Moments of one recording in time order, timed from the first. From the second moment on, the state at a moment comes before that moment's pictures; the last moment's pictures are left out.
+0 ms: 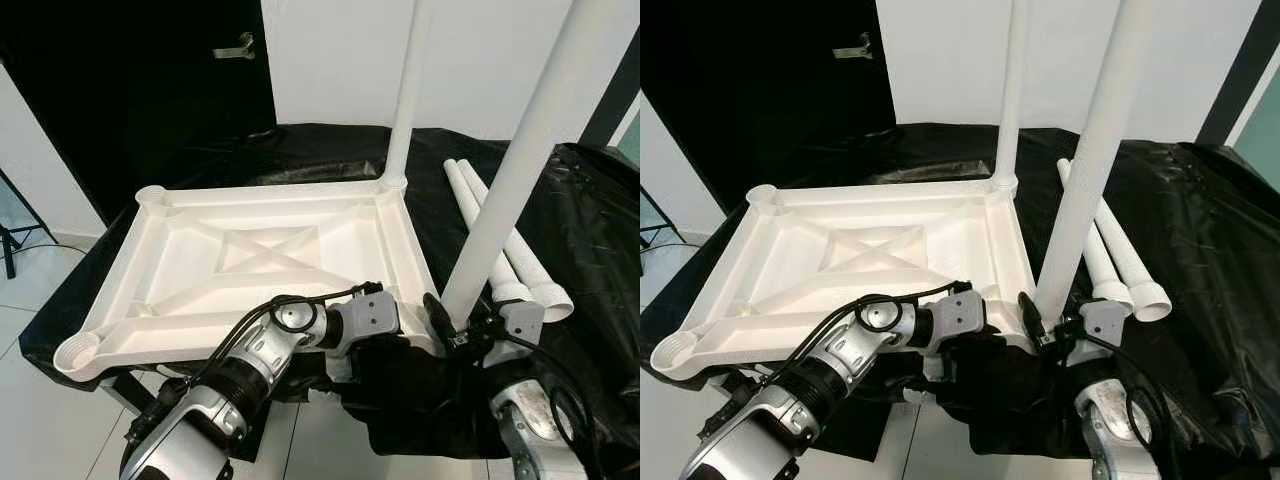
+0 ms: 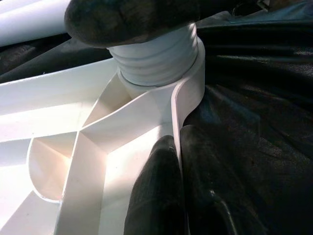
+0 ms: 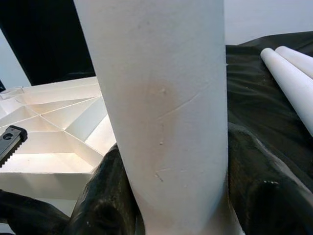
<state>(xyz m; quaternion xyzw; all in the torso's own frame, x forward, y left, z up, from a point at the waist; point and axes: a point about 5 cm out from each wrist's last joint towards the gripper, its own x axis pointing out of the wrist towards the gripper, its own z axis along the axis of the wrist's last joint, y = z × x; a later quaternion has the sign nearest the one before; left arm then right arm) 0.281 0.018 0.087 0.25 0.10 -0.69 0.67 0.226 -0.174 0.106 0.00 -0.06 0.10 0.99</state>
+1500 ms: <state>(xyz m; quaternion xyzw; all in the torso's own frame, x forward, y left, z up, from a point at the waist) 0.283 0.023 0.087 0.25 0.10 -0.69 0.67 0.227 -0.183 0.095 -0.04 -0.02 0.19 0.98</state>
